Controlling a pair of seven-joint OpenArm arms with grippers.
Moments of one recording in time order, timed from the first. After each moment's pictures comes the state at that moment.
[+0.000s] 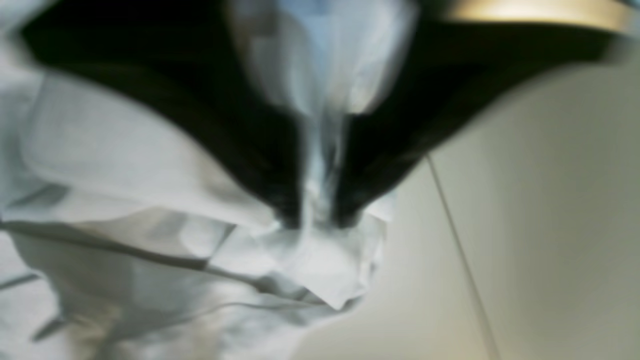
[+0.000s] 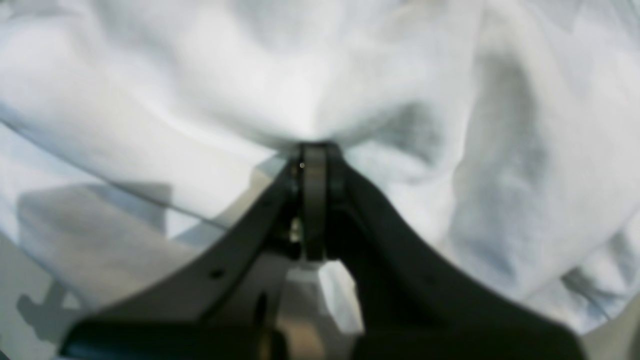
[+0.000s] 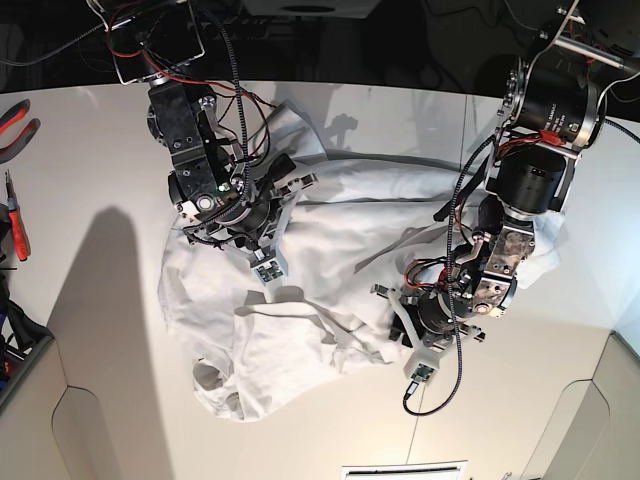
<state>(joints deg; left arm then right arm) -27.4 -10.6 16.6 43.2 -5.4 -16.4 13.4 4.1 -0.3 -17.4 75.7 -1.8 11.5 -48.5</state>
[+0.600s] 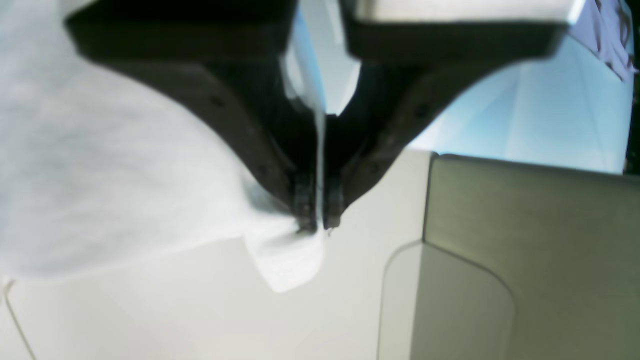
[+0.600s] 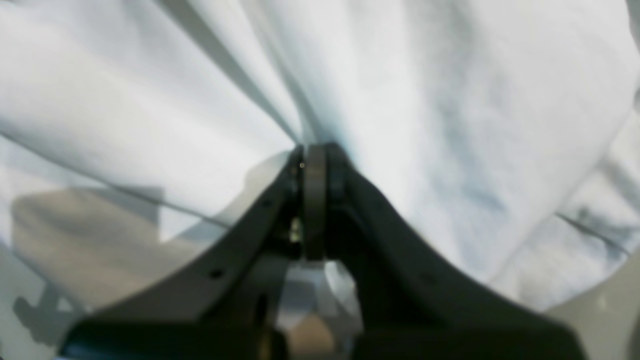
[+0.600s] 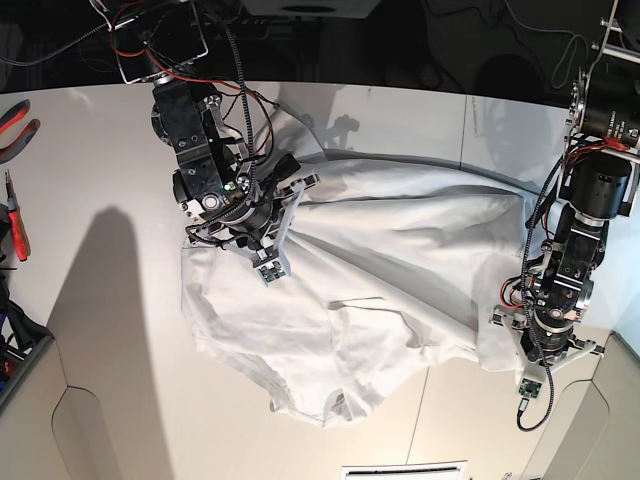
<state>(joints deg) -28.4 -23.4 16.8 44.0 3.3 4.6 10.0 4.1 -0.5 -17.4 75.7 -3.8 9.6 -48.5</state>
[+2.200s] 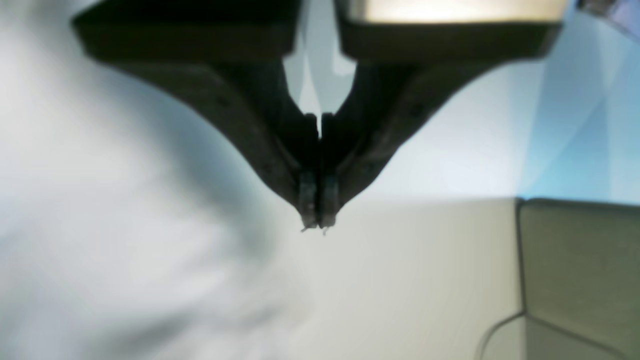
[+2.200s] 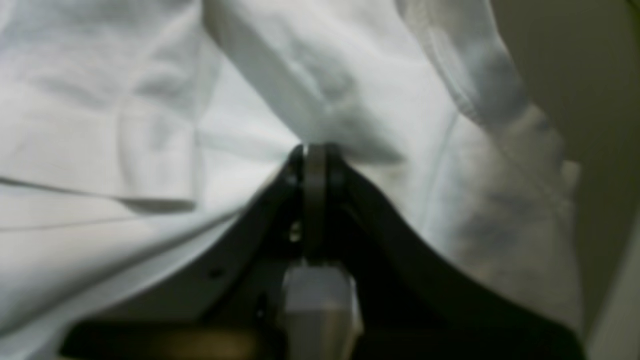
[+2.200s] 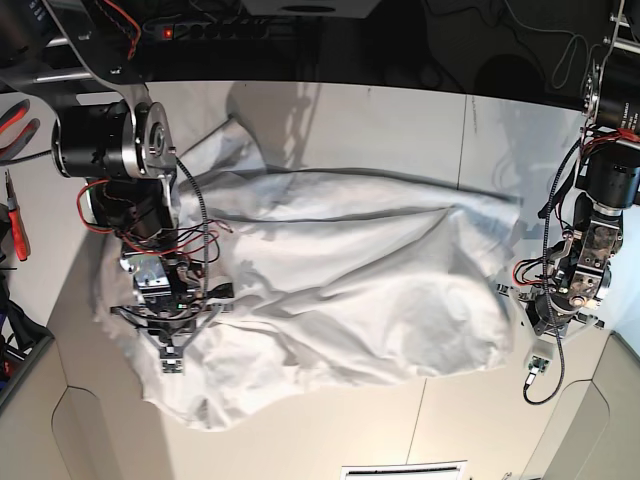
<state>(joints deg) -26.0 -26.4 16.8 44.3 -4.0 -7.2 17.5 36.6 0.4 3.6 19.2 -12.2 -8.2 -15.1</state>
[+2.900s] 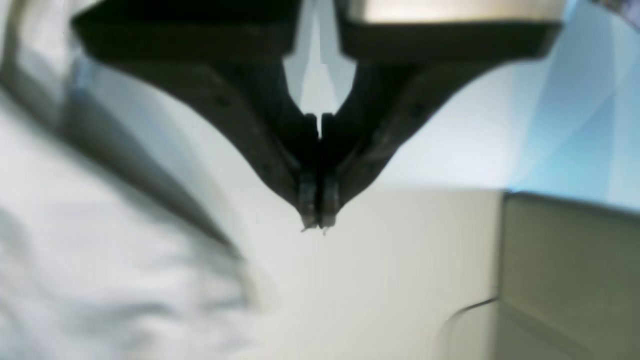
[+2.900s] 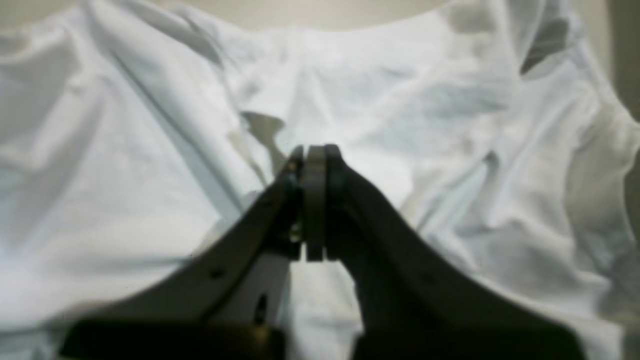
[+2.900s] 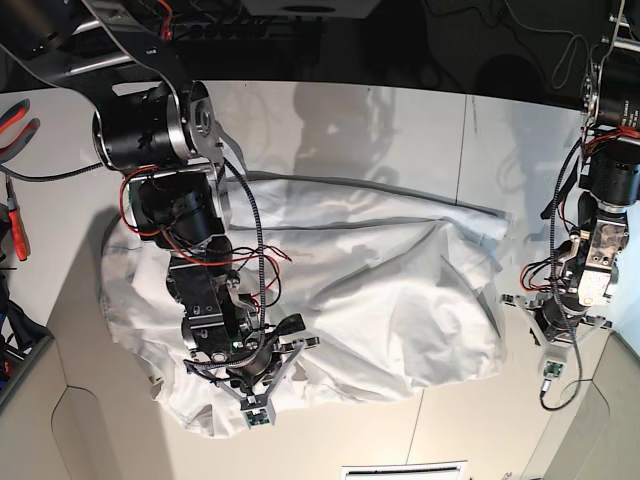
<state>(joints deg) -25.8 -26.9 10.5 44.3 -6.2 -8.6 13.1 35.2 -8.3 -4.6 39.6 -9.5 5.2 -26.3</state>
